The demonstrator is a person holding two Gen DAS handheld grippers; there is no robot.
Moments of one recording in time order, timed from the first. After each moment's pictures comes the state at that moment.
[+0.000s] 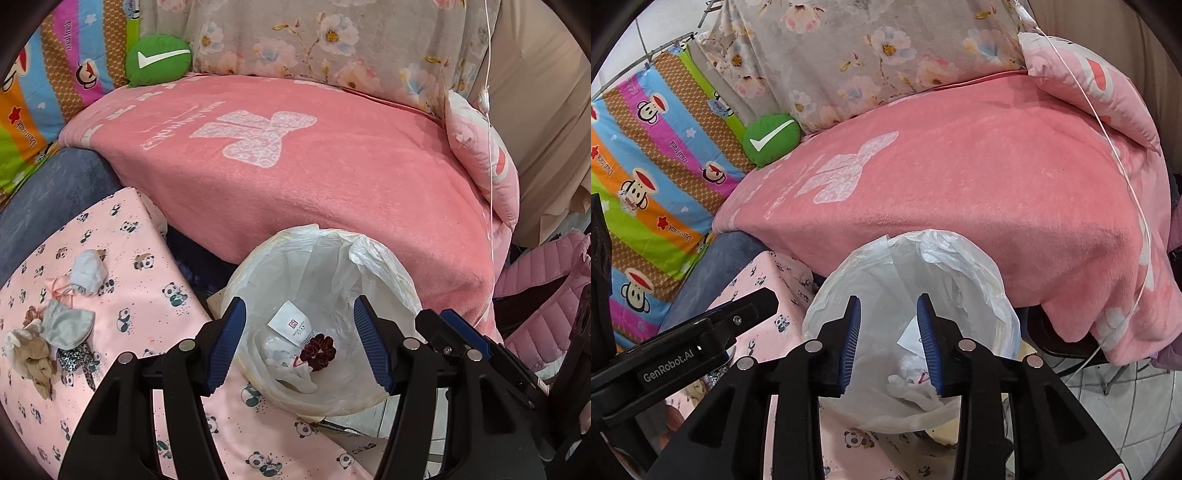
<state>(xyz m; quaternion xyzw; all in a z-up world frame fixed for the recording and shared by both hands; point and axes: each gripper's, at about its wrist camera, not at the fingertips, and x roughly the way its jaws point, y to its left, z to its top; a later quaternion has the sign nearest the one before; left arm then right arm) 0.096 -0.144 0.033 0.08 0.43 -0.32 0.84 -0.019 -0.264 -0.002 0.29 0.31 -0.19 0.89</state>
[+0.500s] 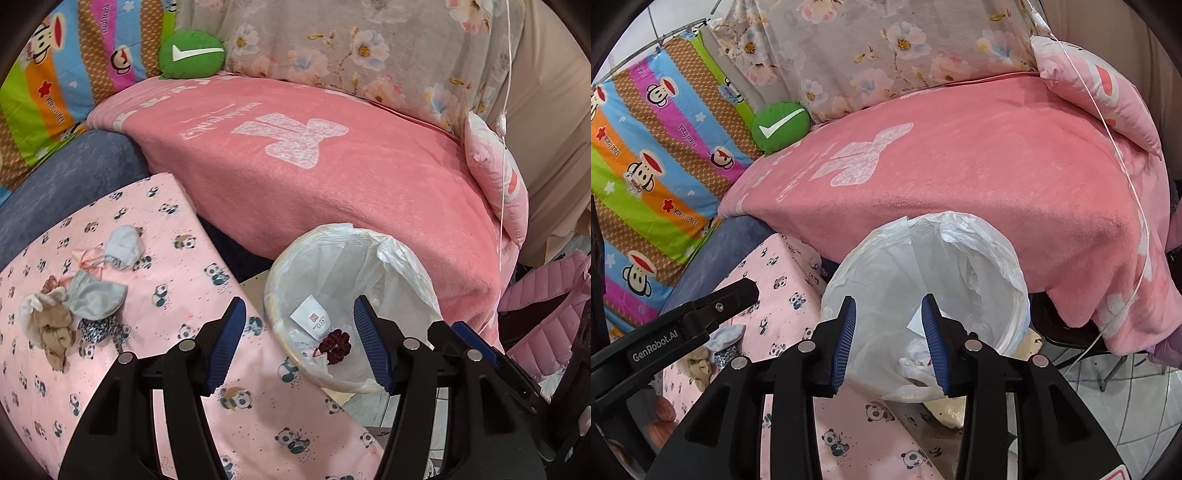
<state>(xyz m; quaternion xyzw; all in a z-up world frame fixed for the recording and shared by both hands) 0.095 -0.090 0.036 0.05 0.43 -0.29 0.85 -0.024 -0.229 0.003 0.27 0.32 -0.17 0.89</state>
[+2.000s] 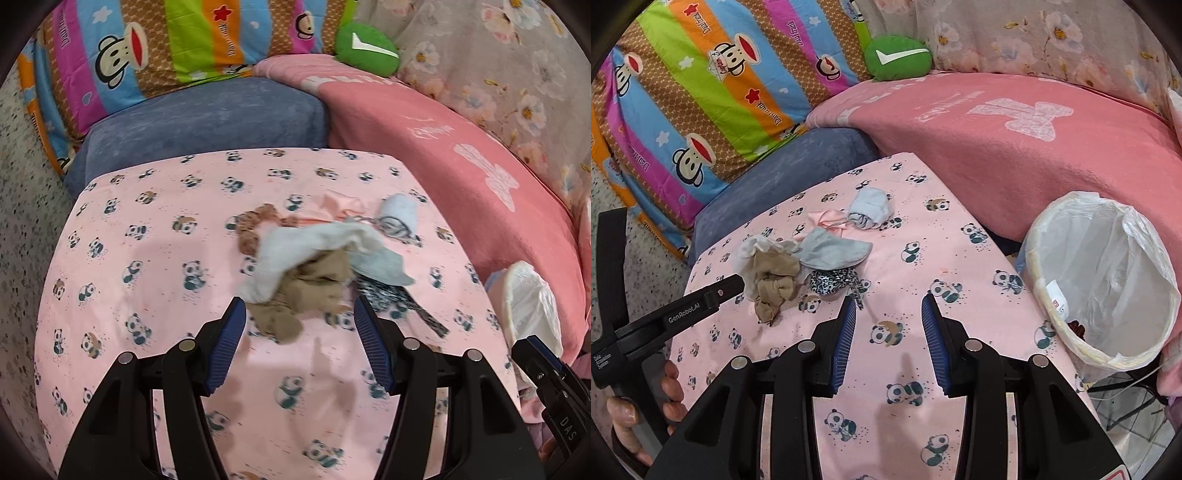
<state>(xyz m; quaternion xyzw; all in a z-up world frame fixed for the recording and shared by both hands) 0.162 0.172 -0.011 -0.04 0.45 -0.08 0.89 0.075 -0.021 -0.010 0.16 0.40 -0.02 0.90</state>
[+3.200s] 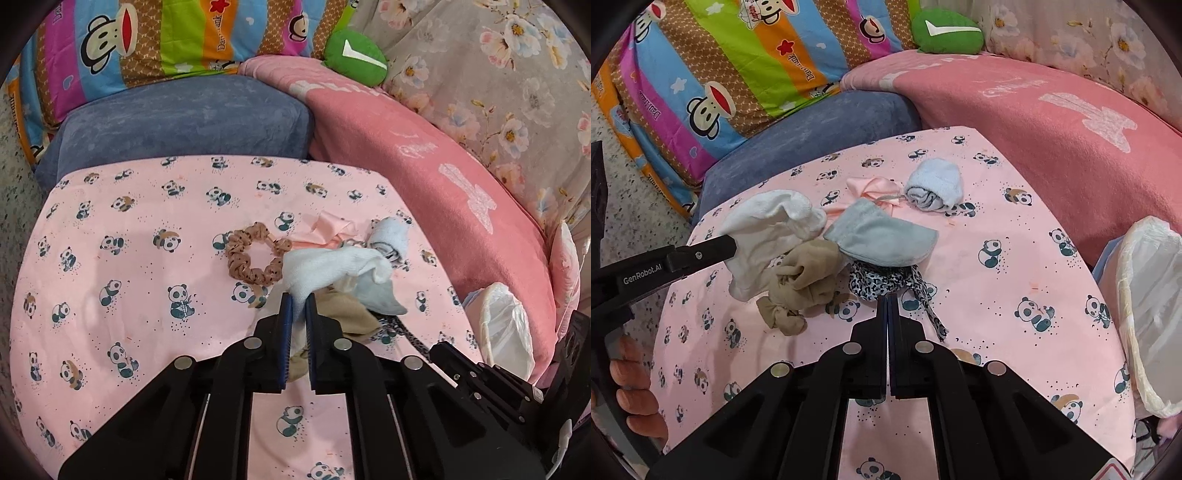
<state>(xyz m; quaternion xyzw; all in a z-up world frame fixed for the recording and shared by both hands) 0.184 0.194 -0.003 -0.09 0.44 -0.14 0.88 0.145 0.039 -0.050 0.11 0.43 0.03 0.89</state>
